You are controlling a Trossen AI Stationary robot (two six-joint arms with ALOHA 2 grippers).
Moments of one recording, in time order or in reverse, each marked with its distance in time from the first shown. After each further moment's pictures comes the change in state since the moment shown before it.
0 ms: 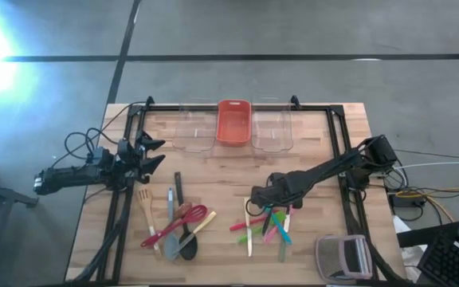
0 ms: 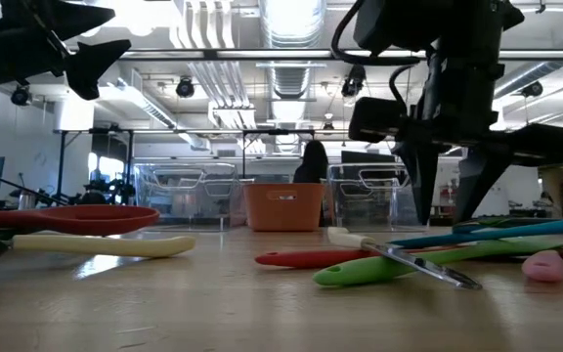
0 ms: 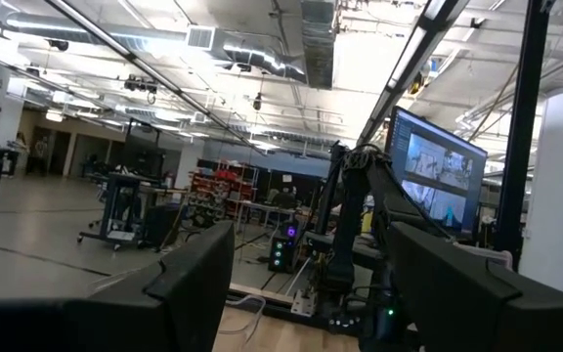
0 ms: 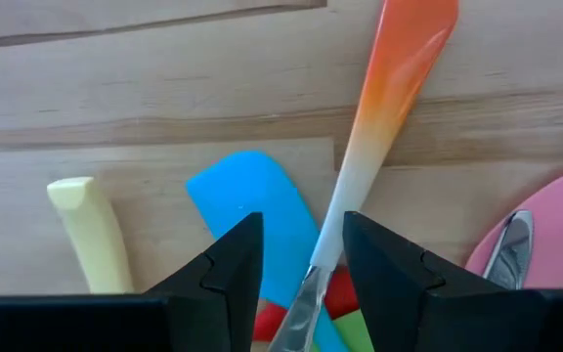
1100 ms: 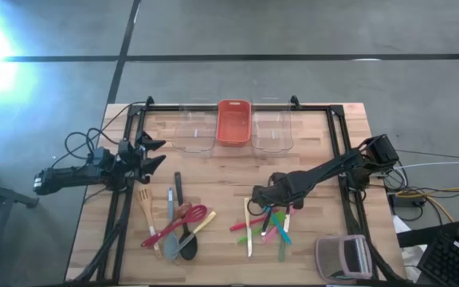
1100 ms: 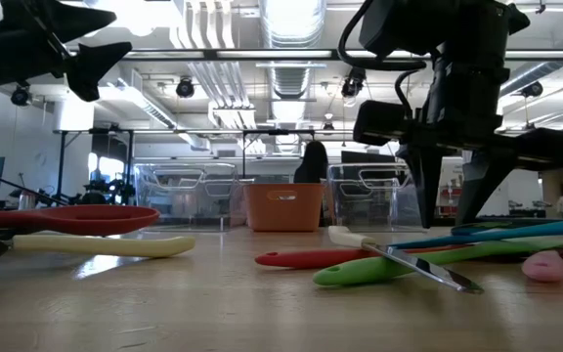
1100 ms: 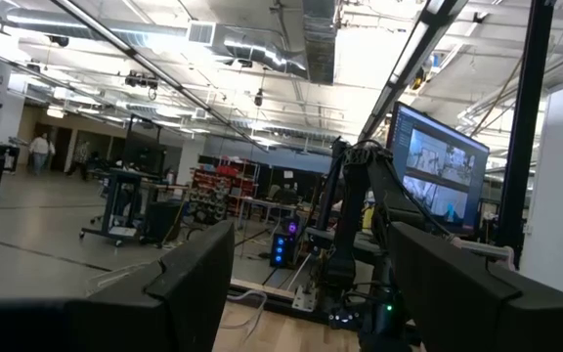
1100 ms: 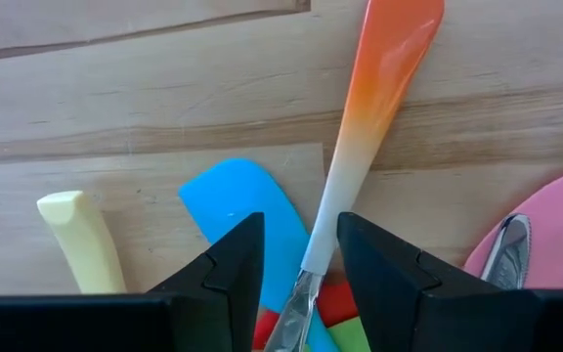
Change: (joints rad) left arm 0.000 0.000 0.000 -0.015 -0.001 0.000; right arm 0.000 -0.001 -0.035 0.023 0.001 0.026
